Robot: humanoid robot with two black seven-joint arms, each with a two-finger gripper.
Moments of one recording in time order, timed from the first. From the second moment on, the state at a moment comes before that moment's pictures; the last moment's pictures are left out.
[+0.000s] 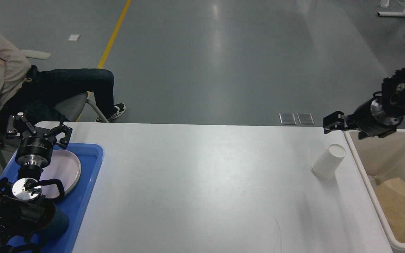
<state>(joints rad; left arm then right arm) -0.66 0.24 -1.13 -0.16 -0.19 -0.69 -0.27 1.74 -0.54 -1.02 1.09 -0.40 0.51 -0.07</state>
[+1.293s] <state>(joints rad) -0.66 0.24 -1.13 -0.16 -0.19 -0.69 -0.27 1.20 -0.35 -1.01 0.64 -0.40 0.14 -0.08</state>
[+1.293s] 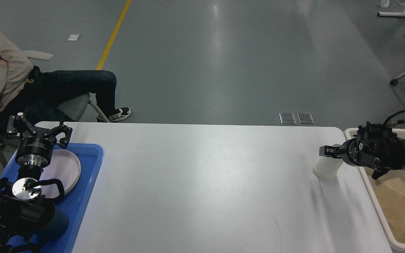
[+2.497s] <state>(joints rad) -0.66 0.24 -1.13 -0.16 -0.19 -0.69 -0.27 1.76 -0.75 -1.05 0.91 -0.40 0.42 -0.07</state>
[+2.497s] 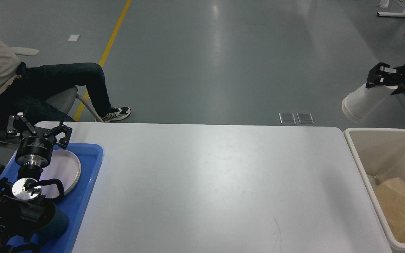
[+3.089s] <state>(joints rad) -0.66 0.24 -1.13 -0.16 -0.19 -0.69 -0.27 0.95 -0.73 -0.76 0.46 -0.40 0.11 -0.07</state>
